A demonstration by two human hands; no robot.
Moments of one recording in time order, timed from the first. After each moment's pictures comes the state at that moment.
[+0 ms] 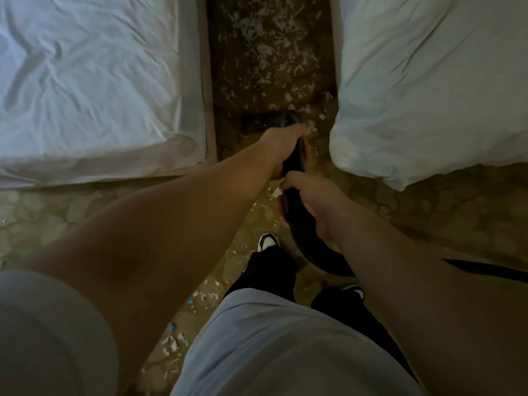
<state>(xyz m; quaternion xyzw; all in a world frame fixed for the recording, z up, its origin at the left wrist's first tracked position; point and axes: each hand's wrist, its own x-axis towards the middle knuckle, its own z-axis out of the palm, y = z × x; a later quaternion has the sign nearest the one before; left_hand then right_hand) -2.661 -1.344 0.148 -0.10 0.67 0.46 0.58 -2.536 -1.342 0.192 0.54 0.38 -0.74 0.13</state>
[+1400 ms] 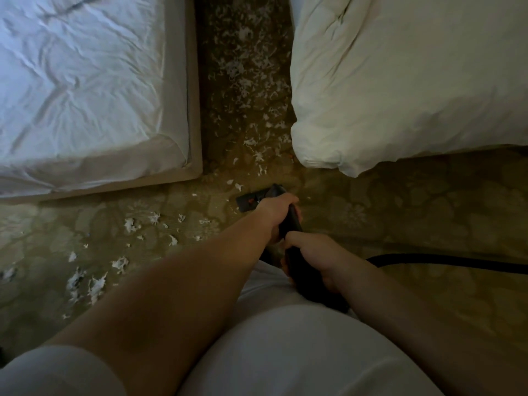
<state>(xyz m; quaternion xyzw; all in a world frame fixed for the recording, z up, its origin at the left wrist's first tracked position) -2.380 -1.401 0.176 -0.16 0.68 0.41 0.58 -2.253 -1.380 0.228 0.52 0.36 -0.75 0.20</state>
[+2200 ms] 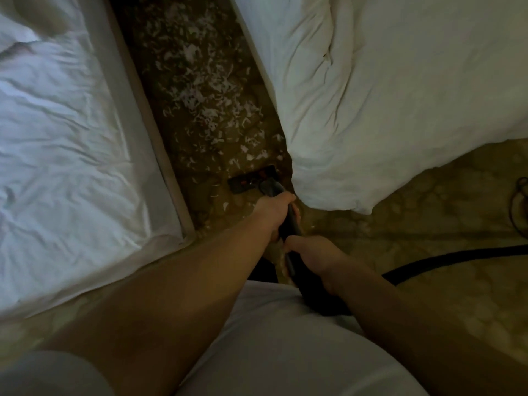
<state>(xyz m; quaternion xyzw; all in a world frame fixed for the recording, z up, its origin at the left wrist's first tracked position) -2.672 -1.249 0.138 -0.08 0.66 0.37 0.65 -2.551 -1.262 0.219 0.62 0.32 -0.71 0.13</state>
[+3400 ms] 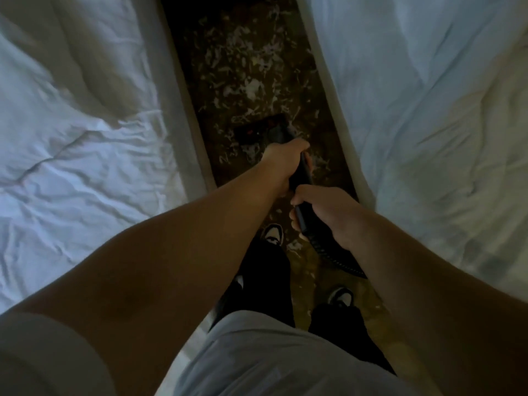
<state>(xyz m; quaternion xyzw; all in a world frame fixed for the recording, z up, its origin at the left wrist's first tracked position) -3.122 -0.961 0.117 -0.07 0.67 0.44 0.60 -2.994 -0.965 0.179 0.58 0.33 -0.73 0.12</state>
